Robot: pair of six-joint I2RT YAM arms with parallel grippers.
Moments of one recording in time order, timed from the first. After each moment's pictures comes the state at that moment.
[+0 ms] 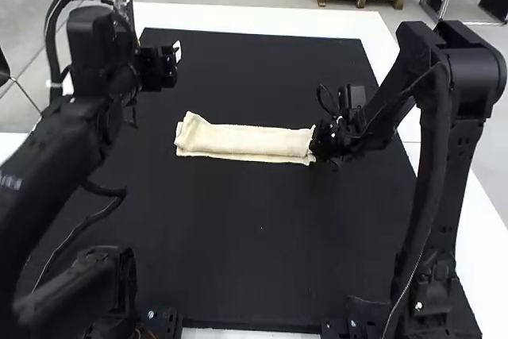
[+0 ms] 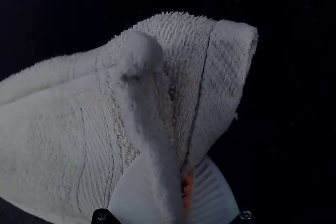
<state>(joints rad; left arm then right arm) 0.07 0.71 0.53 0.07 0.17 -0.11 0.18 1.97 0.81 0.36 -0.34 0.49</state>
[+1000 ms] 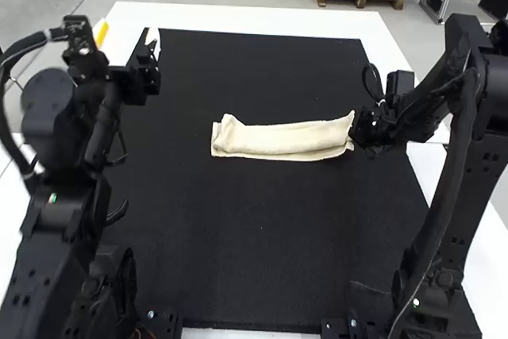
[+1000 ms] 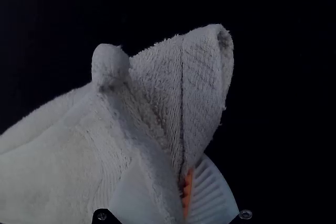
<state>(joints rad) 0.07 0.17 0.31 0.25 0.10 -0.15 -0.10 1.82 0.81 0.23 -0.39 0.35</state>
